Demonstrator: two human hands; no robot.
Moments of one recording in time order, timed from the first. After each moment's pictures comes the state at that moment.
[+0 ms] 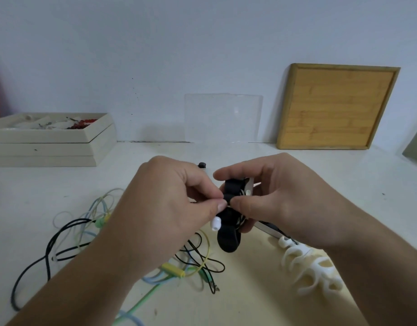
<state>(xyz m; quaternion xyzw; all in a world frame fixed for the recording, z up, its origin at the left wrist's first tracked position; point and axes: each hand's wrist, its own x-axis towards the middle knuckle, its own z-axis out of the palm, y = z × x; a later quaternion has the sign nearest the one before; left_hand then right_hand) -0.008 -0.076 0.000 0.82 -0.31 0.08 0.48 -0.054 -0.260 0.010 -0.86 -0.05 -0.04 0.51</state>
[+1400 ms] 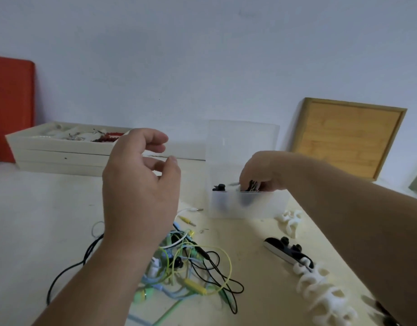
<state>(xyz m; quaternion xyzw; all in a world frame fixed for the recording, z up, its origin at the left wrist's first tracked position) 0.017 -0.050 0.011 0.74 -0.12 0.35 0.57 0.077 -0.266 0.033 -0.90 0.22 0.10 0.37</state>
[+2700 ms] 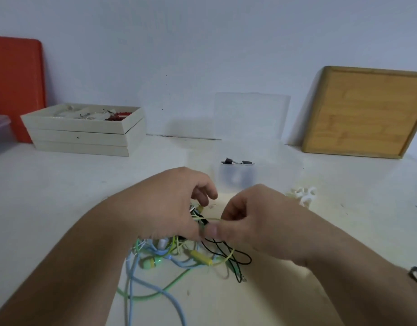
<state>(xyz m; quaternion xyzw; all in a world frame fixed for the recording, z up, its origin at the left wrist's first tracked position) 0.024 -0.035 -0.001 0.92 -0.29 -0.10 0.23 -0.044 -0.209 -0.006 -0.93 0.00 0.08 0.35</state>
